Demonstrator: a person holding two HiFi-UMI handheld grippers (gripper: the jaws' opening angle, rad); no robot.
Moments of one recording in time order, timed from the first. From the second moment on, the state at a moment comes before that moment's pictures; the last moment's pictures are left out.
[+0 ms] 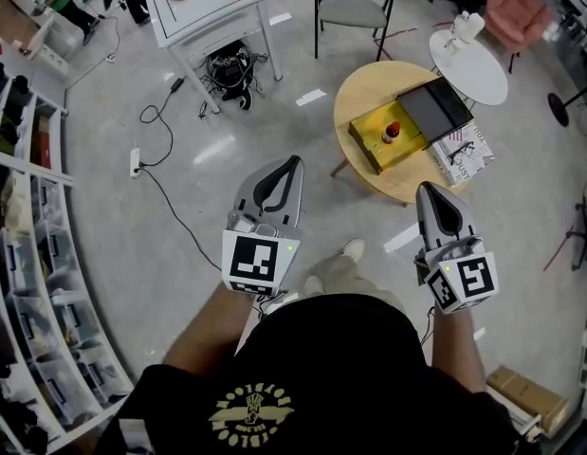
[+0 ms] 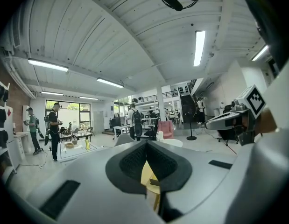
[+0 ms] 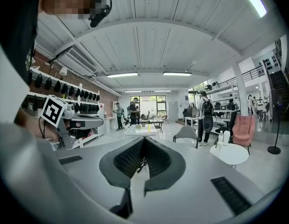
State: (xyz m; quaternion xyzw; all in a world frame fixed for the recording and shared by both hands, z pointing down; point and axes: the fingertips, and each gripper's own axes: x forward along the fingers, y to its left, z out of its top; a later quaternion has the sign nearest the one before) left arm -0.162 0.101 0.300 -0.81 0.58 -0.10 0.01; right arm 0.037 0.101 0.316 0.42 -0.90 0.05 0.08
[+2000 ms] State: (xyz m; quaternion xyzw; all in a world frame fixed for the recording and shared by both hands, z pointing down) left arm -0.054 -0.131 0.304 -0.82 0.56 -0.10 0.00; right arm 0.126 -0.122 0.328 0.42 -0.90 0.08 0.07
